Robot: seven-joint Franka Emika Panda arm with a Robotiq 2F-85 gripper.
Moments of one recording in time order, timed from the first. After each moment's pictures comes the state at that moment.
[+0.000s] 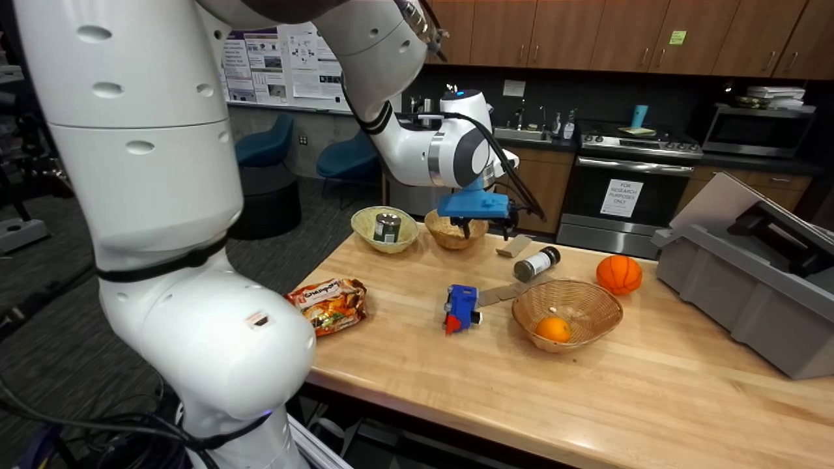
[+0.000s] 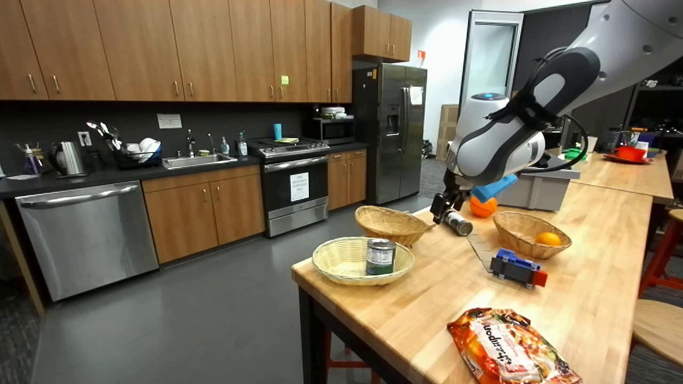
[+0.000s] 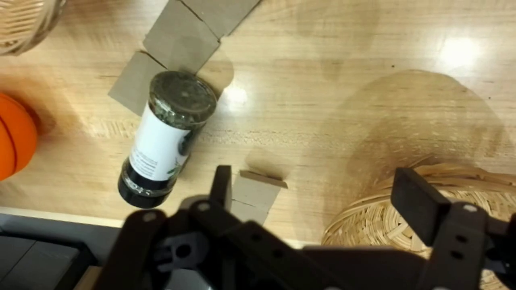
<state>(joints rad) 0.03 0.03 -0.16 -2.35 -0.22 2.75 -0.14</state>
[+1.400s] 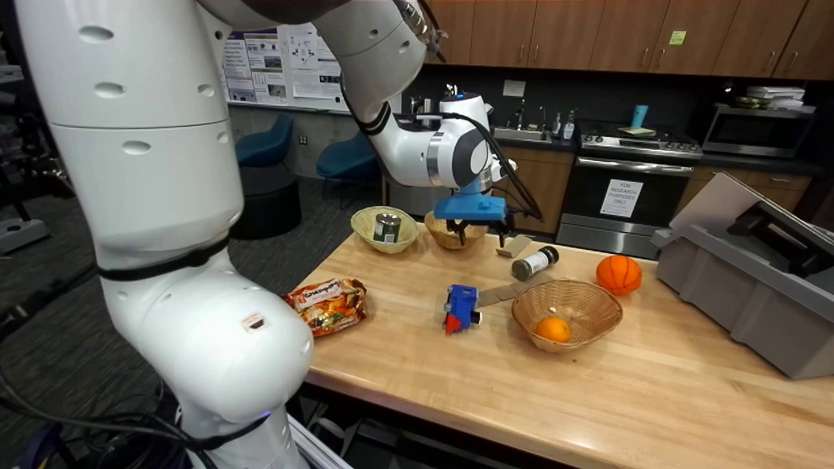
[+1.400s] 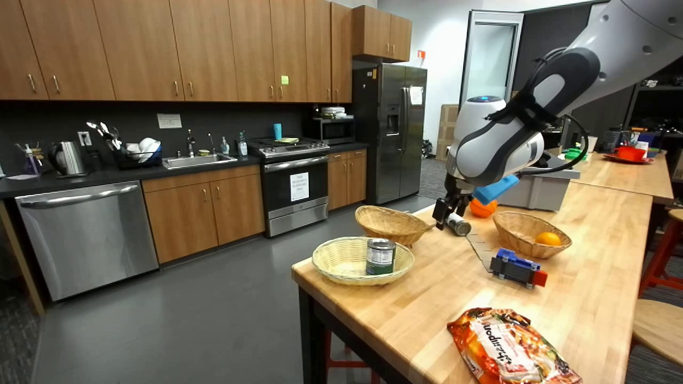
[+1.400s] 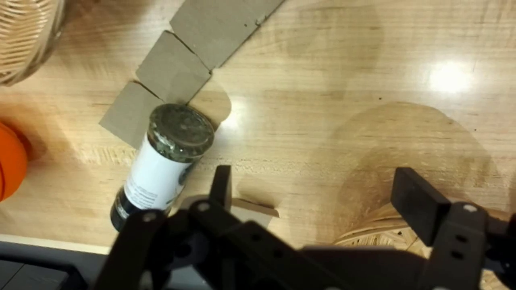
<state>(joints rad) -0.01 0.03 -0.11 -2.35 -0.23 2.68 -0.13</state>
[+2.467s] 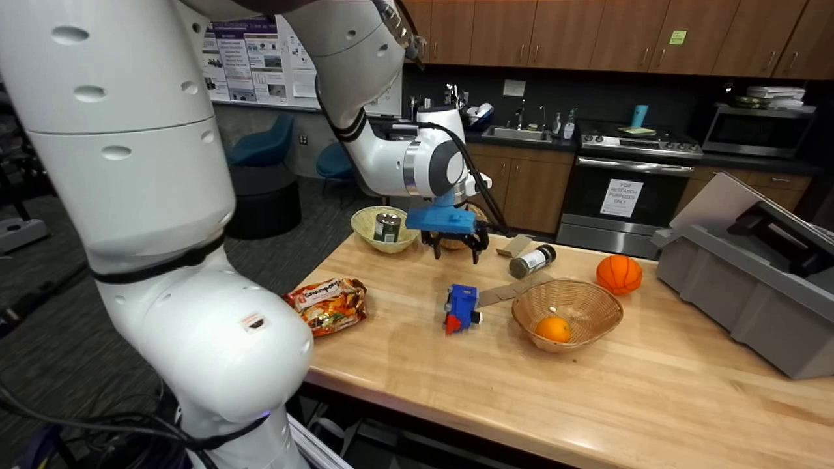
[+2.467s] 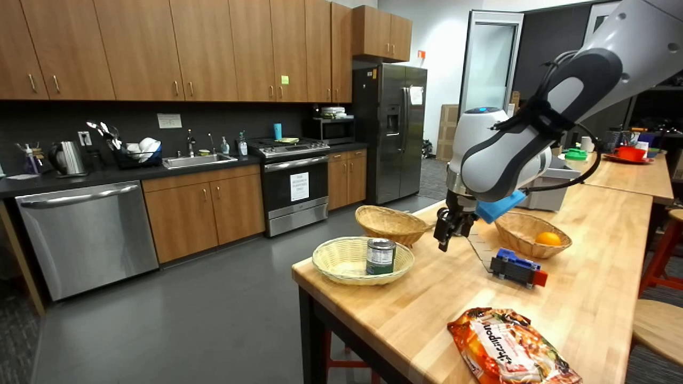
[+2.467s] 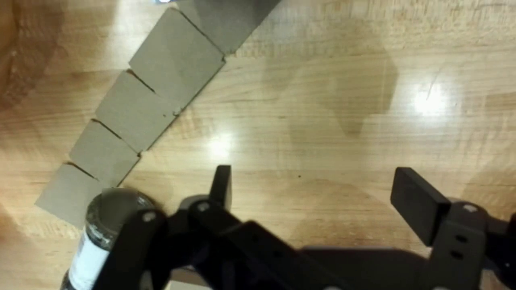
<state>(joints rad) -0.01 -0.03 -0.05 -2.47 -0.23 2.65 -0.03</state>
